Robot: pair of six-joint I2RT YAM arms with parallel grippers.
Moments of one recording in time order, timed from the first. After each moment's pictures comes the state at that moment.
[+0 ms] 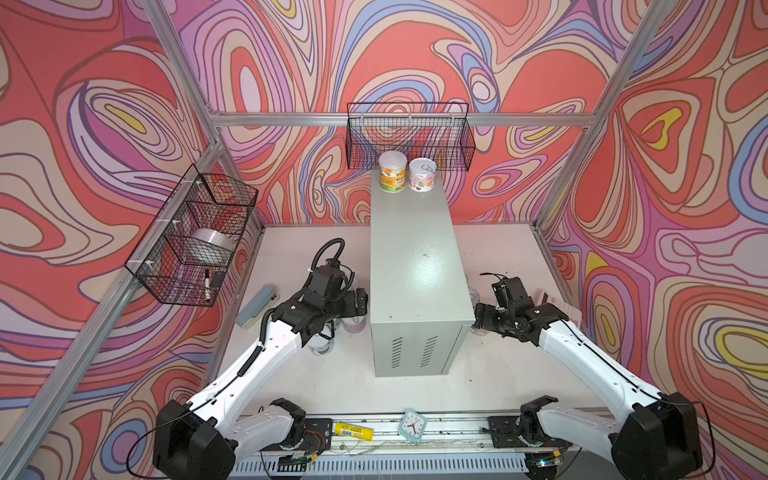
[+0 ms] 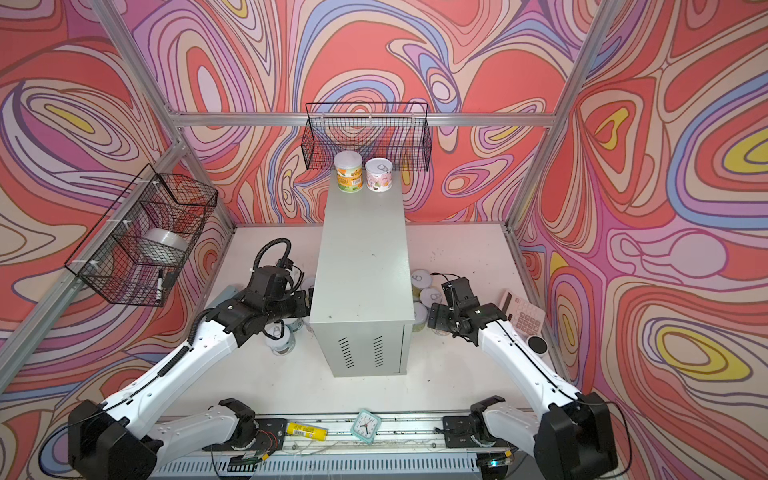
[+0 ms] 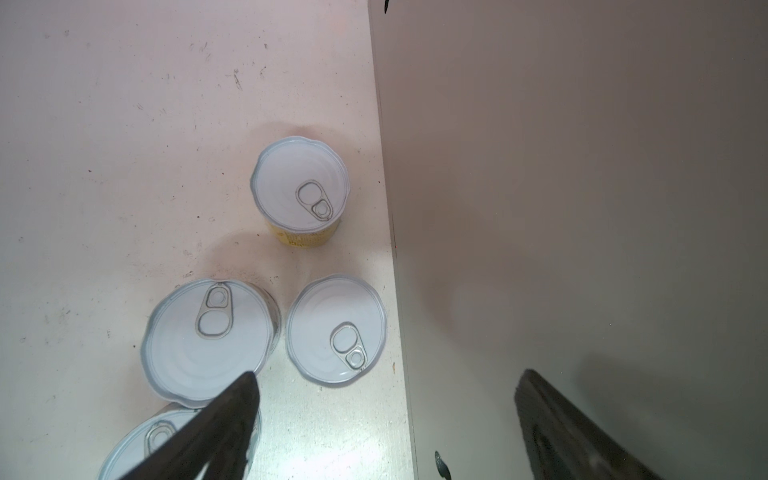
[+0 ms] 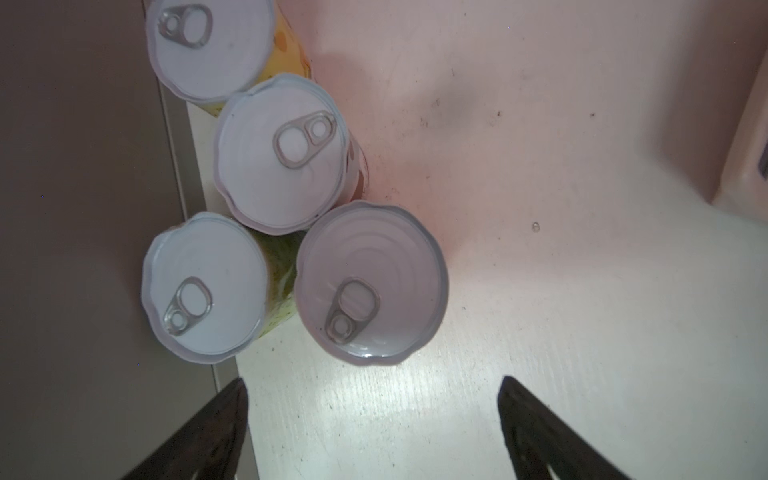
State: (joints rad) left arm -0.46 1.13 0.93 -0.59 -0.04 -0.49; right arm 0.30 1.15 0.78 -0.72 0.10 0.53
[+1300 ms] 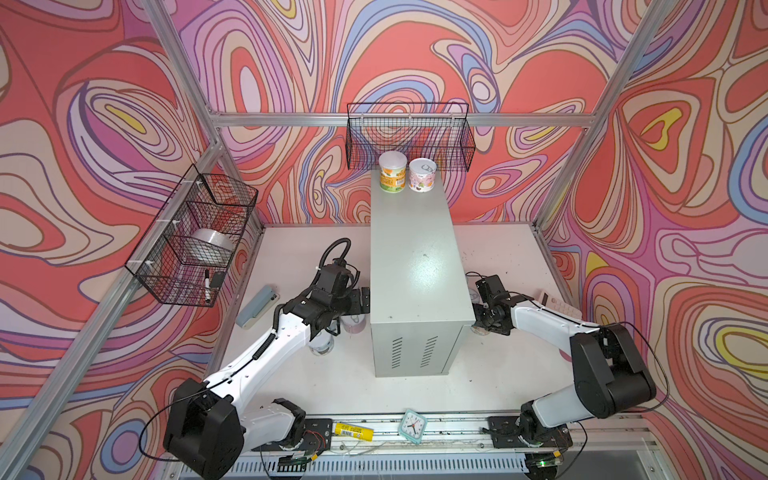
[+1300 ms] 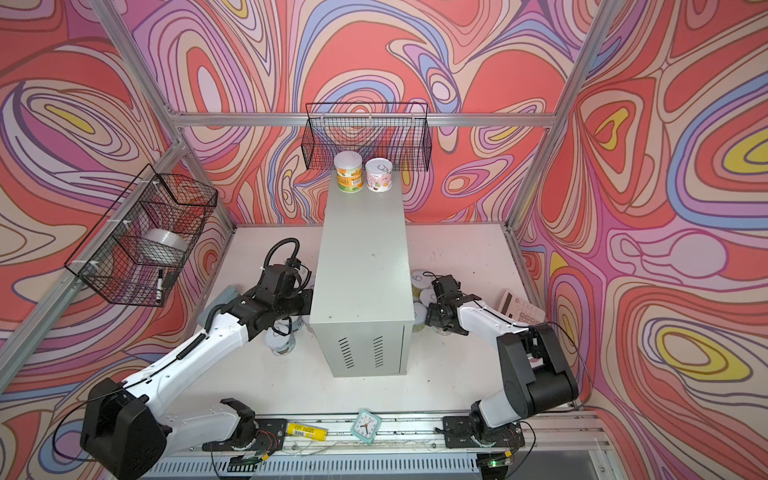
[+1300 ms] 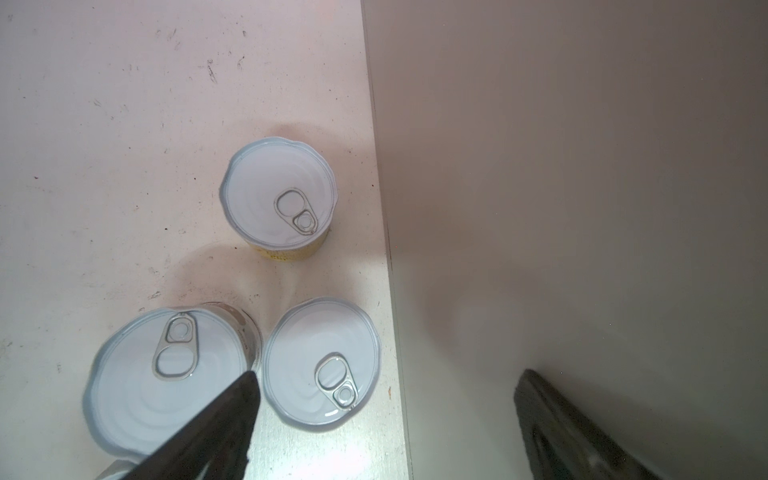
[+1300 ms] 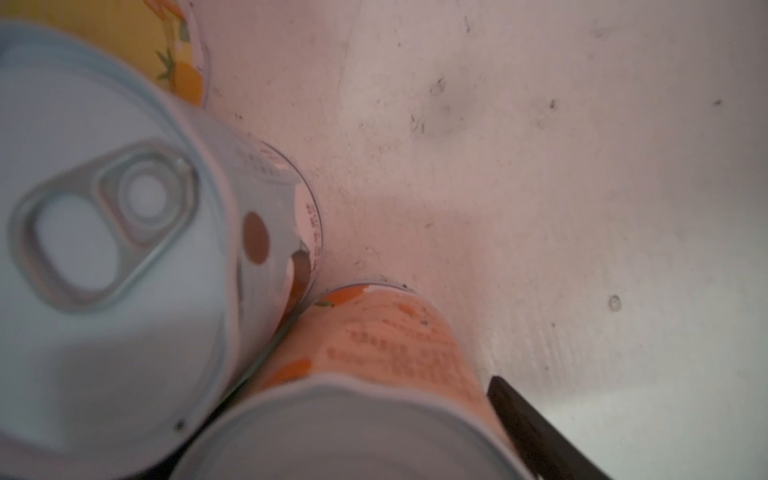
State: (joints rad) left arm -0.46 1.23 0.91 -0.49 -0.02 -0.49; right arm 0.26 1.52 0.79 -0.48 0.14 0.54
